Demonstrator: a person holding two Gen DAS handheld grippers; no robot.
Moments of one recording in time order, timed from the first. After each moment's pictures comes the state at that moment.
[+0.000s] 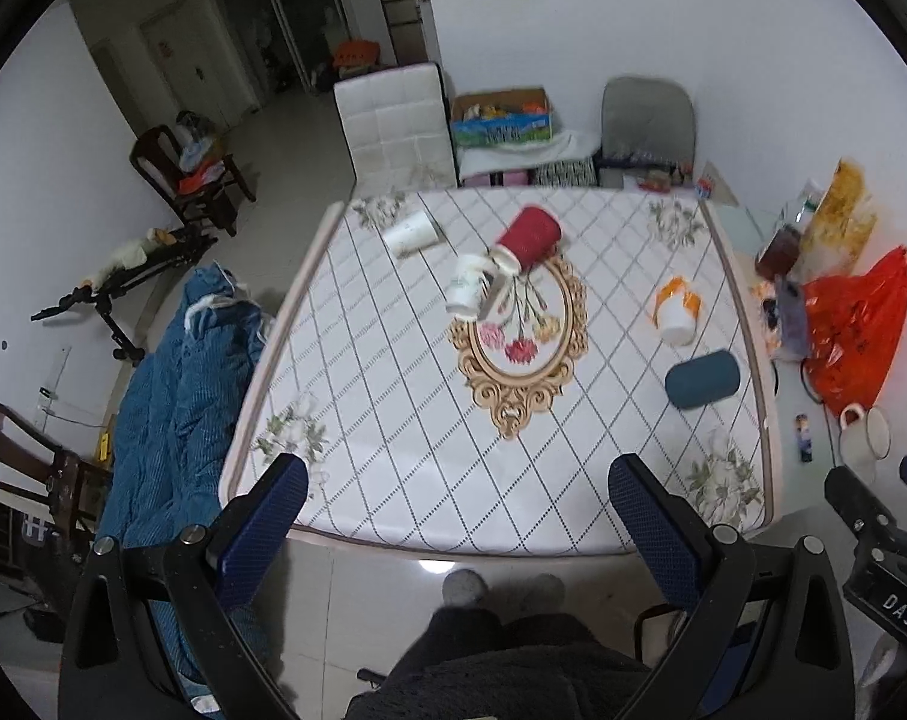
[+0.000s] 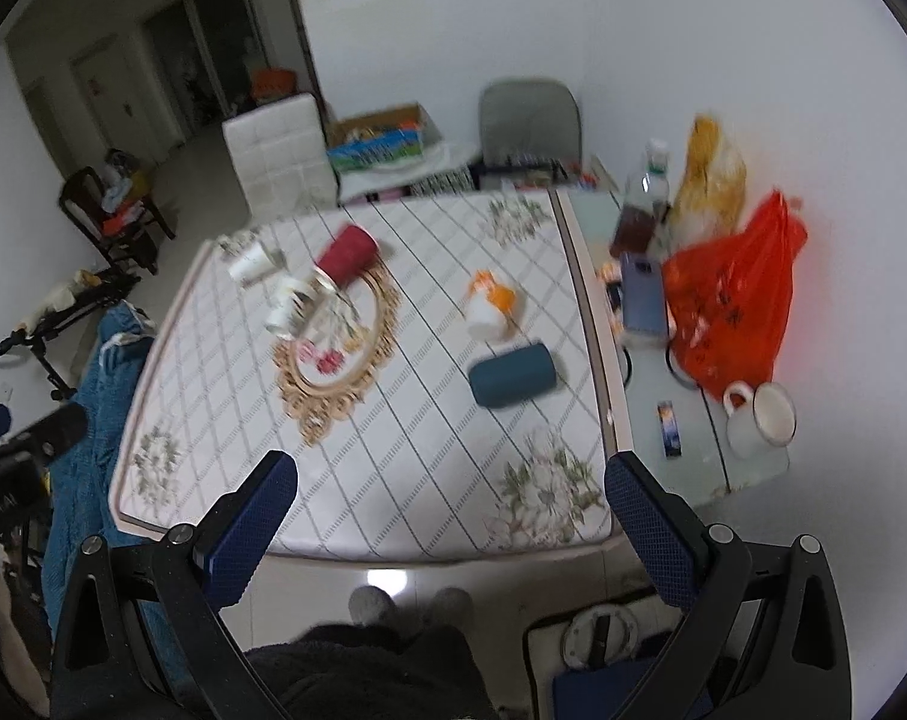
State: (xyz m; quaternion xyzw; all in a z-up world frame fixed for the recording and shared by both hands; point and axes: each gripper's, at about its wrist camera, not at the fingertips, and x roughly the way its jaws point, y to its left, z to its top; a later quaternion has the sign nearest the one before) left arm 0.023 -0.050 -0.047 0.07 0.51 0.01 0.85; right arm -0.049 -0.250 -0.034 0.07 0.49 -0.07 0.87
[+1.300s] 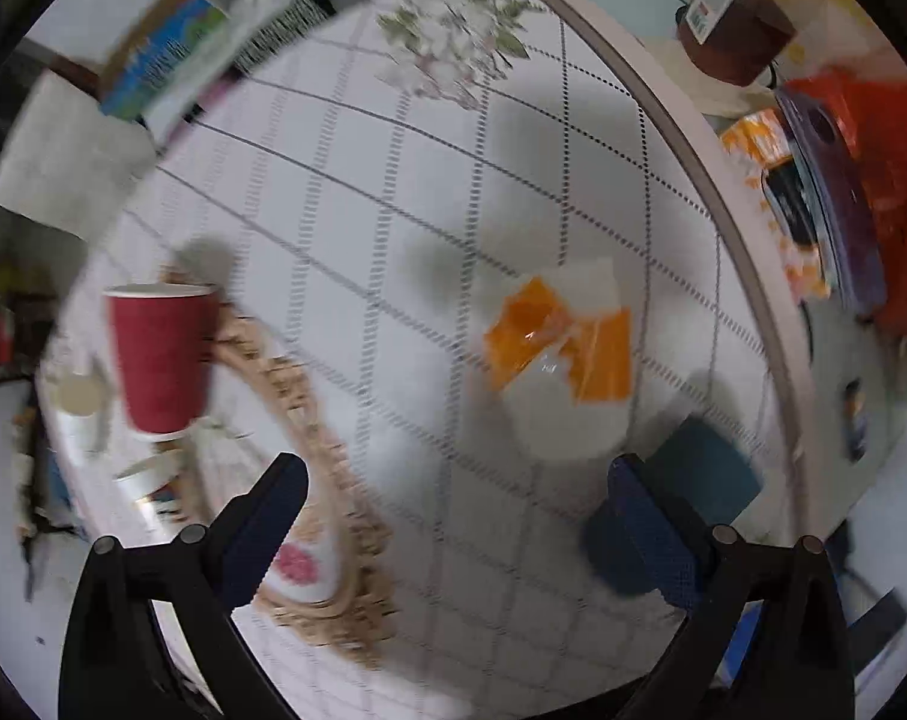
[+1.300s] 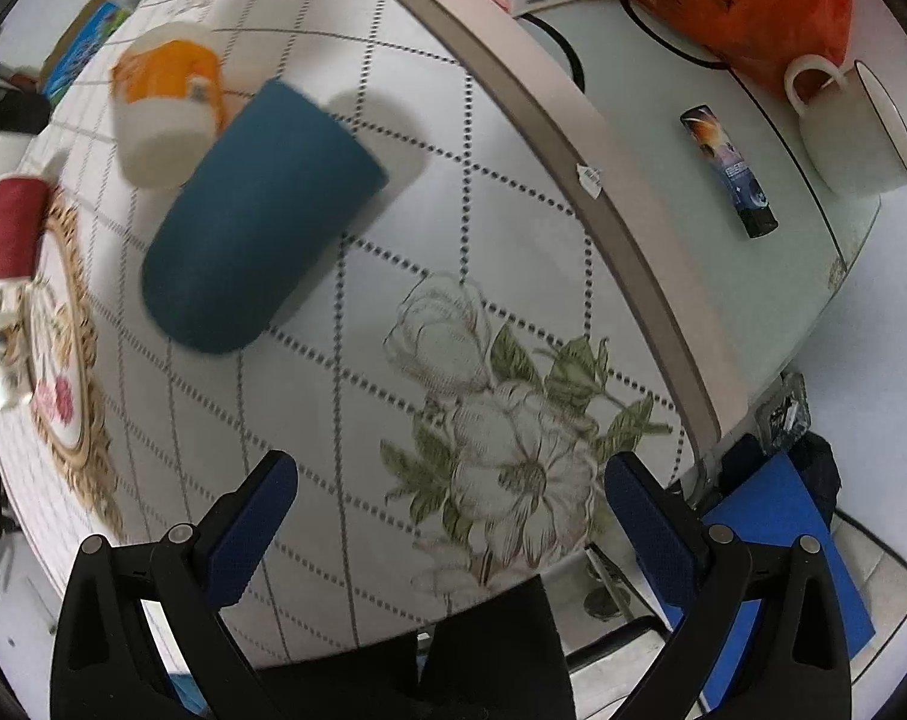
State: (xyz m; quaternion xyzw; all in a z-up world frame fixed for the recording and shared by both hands) left arm 0.334 -0.325 -0.305 0.26 0.68 -0.20 0.66; right arm 0.077 -0.387 -0.373 0.28 0.67 -0.23 0.65
